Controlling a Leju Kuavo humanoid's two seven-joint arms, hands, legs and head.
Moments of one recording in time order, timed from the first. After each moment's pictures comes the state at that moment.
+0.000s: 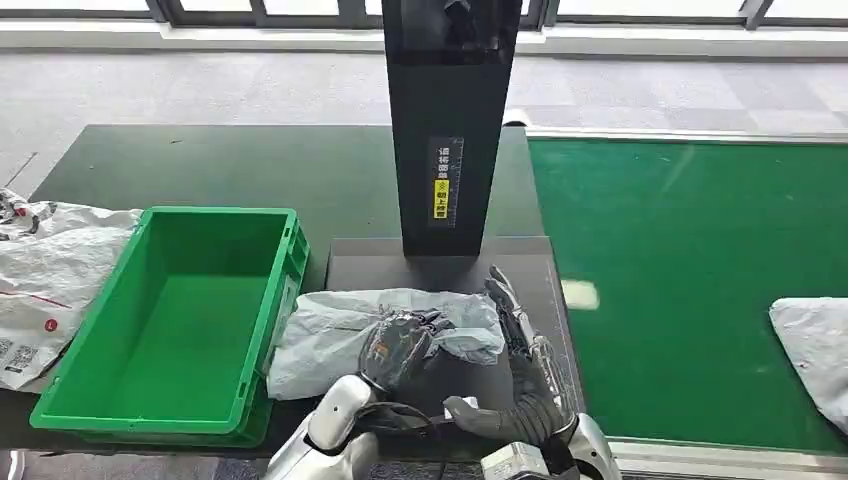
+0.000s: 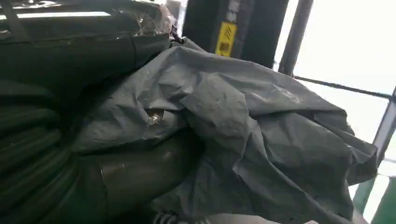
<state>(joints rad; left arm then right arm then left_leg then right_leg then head) -0.23 -0.31 -0.46 -0.97 -1.29 0.61 -0.24 0.14 0.12 0.27 -1.60 0.61 -0.11 -0.67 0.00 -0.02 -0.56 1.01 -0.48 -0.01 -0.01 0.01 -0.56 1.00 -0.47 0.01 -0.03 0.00</state>
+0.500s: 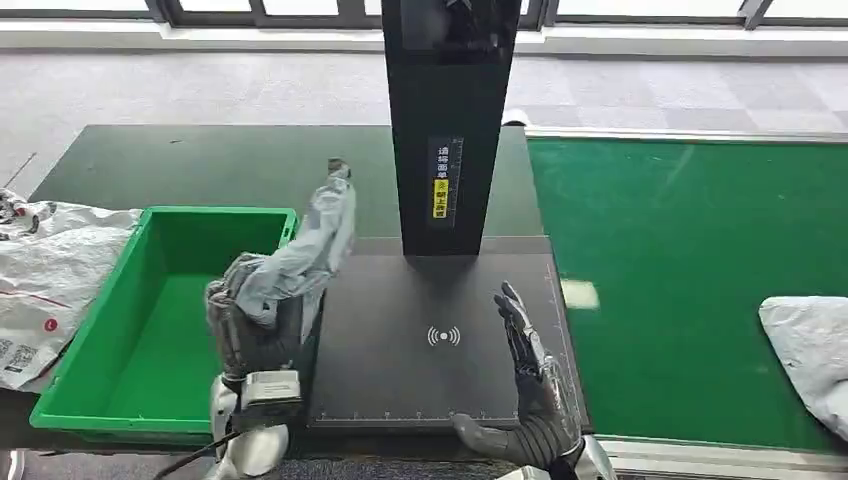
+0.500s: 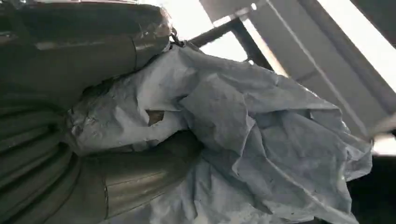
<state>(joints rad) -0.04 -0.21 -0.27 -1.64 -0.56 0.68 -0.57 0.21 0.12 0.27 -1.63 0.59 -0.16 -0.69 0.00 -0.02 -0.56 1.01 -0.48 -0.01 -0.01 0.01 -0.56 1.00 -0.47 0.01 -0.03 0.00</state>
